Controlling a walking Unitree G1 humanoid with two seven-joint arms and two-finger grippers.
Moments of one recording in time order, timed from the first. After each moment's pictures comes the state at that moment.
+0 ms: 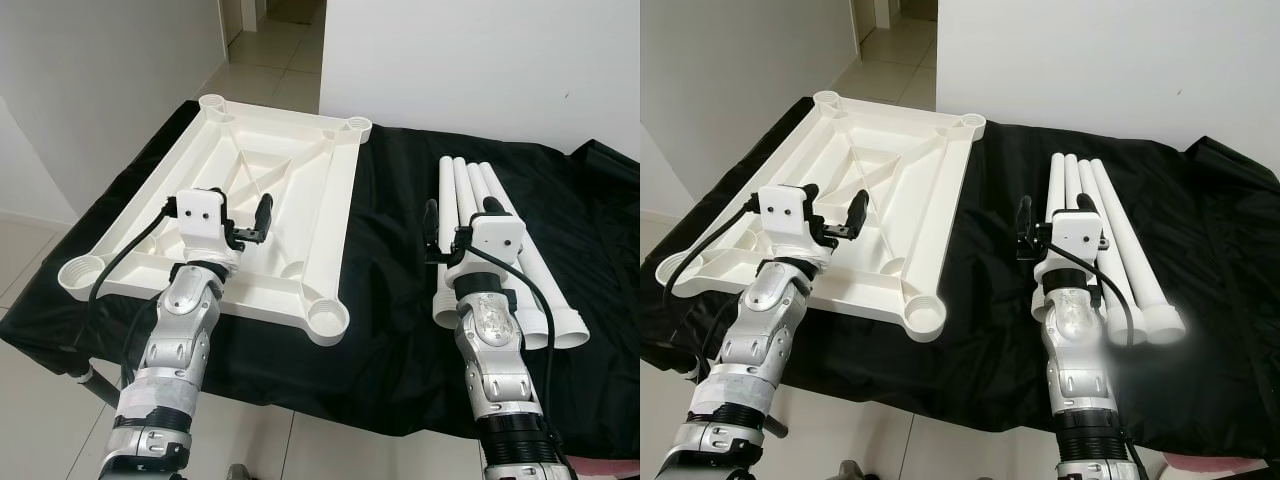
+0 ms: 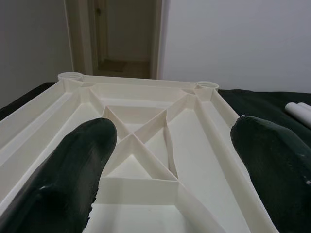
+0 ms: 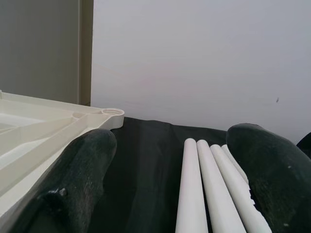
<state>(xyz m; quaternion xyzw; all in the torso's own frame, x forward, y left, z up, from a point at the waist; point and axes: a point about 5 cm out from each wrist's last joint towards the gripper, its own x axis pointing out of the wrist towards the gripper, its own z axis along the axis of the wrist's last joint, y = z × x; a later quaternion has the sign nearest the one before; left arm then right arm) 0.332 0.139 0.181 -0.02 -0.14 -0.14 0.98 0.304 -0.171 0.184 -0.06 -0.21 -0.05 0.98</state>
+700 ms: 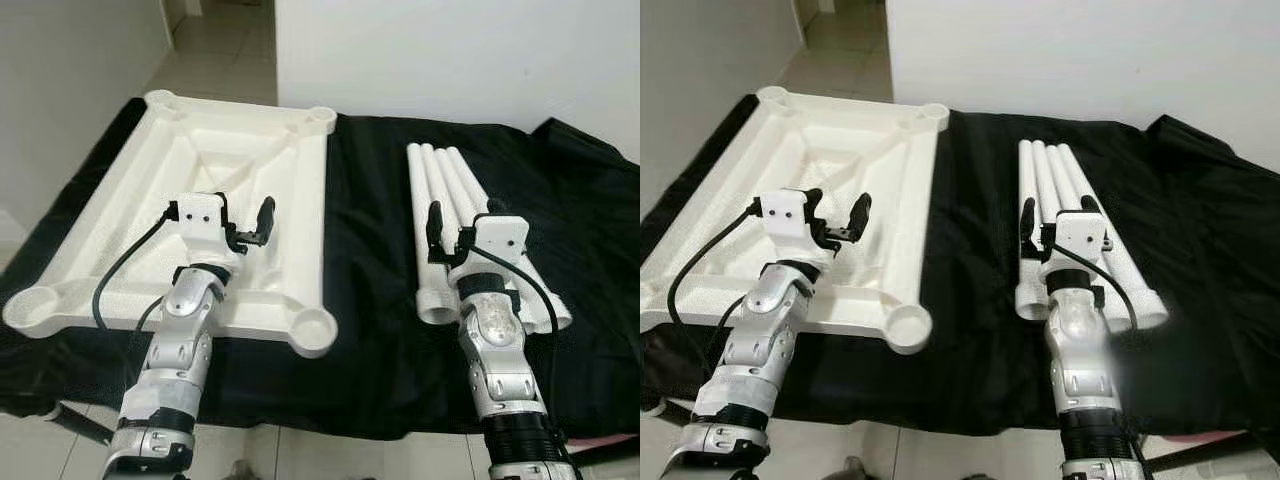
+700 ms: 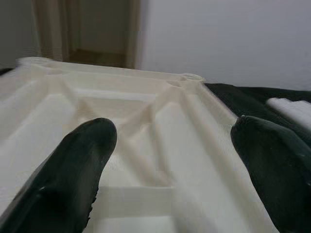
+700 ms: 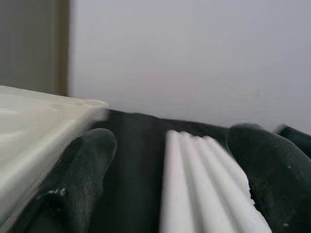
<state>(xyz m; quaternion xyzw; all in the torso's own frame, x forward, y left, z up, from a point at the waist) 0.331 0.143 0.173 -0.04 -0.13 -0.14 0.98 0.304 -0.167 0.181 -0.06 -0.20 -0.03 0.98</state>
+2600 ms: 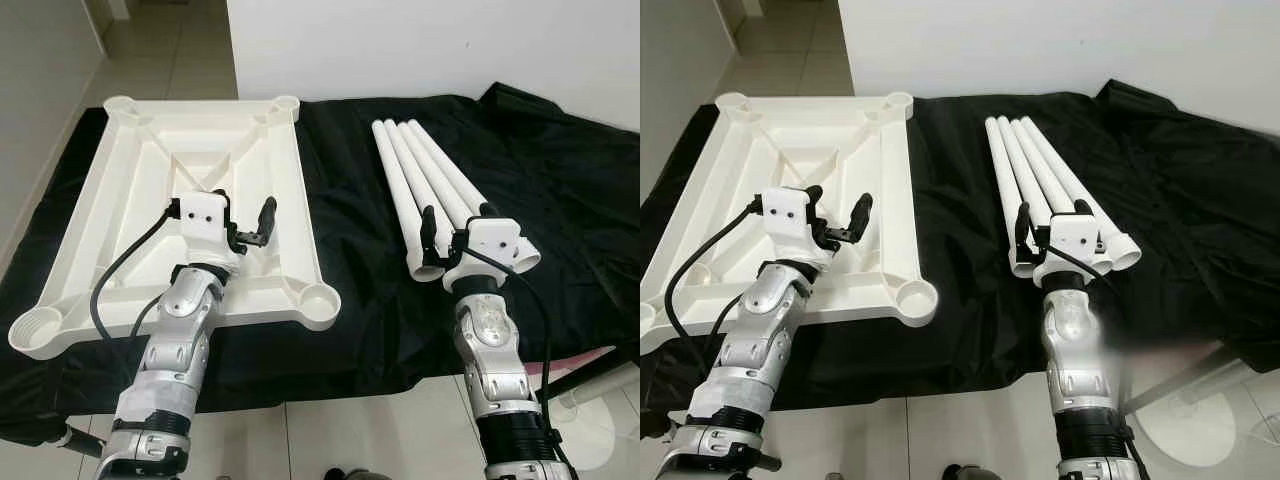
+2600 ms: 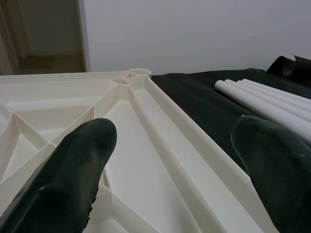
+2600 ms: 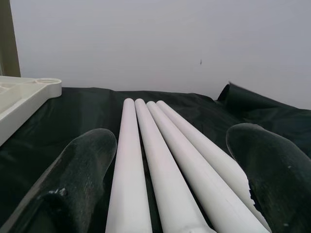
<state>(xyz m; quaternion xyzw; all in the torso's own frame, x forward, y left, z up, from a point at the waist) 0.330 0.137 0.181 -0.02 -0.14 -0.15 0.98 0.306 -0.173 0.174 -0.06 -0.18 -0.05 0.98</state>
